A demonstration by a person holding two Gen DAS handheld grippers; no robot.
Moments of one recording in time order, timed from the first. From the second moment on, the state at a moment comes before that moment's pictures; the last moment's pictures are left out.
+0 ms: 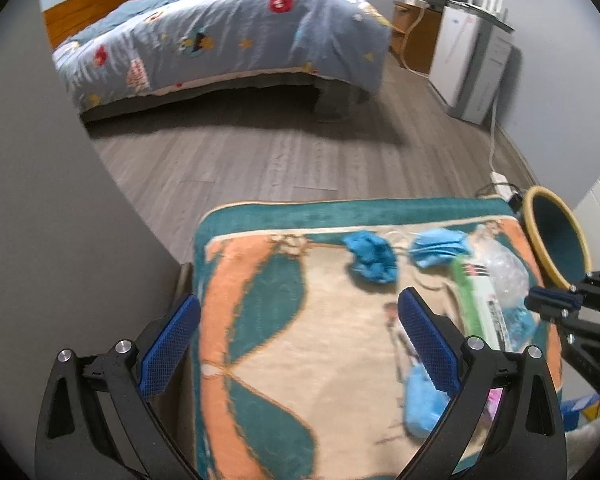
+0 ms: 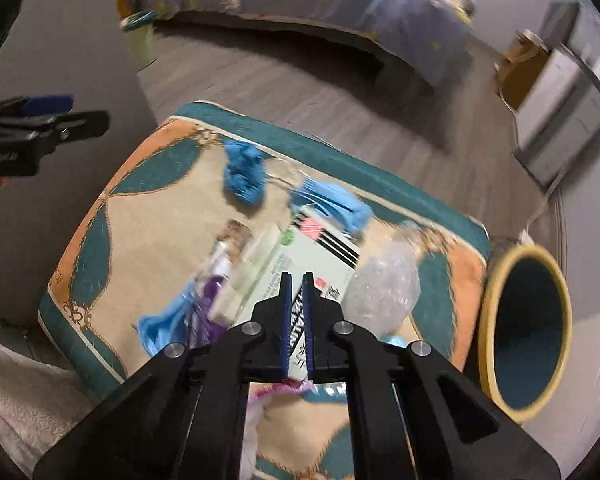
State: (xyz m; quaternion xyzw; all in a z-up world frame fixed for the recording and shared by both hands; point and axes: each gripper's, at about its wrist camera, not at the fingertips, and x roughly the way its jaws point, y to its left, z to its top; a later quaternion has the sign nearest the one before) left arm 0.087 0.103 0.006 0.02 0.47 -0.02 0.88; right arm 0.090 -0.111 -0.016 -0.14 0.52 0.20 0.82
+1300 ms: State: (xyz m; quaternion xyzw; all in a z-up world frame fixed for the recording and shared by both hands) left arm 0.101 0.007 -0.041 0.09 0.51 -0.10 0.85; right arm 0.090 -0.181 -0.023 -0.10 0.57 0.15 0.80
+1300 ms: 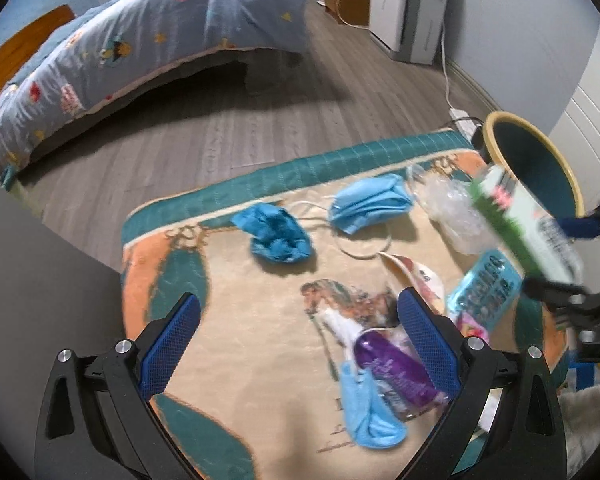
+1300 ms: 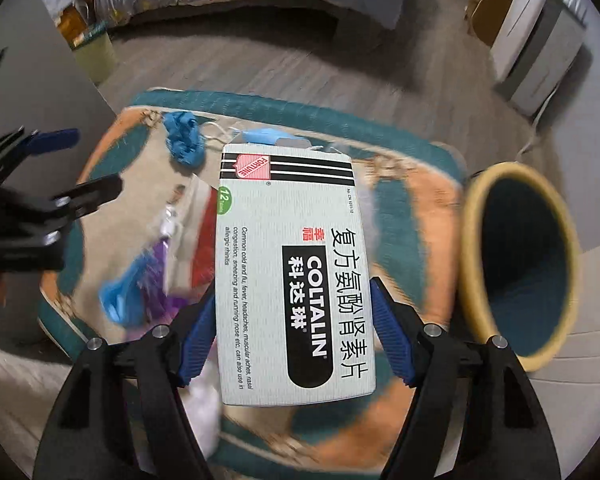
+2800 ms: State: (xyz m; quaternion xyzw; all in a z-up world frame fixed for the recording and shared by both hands) left arm 0.114 -0.112 0.026 0.09 0.41 -0.21 0.88; right arm 0.138 -0.379 -0.003 0.04 0.52 0.00 0.86
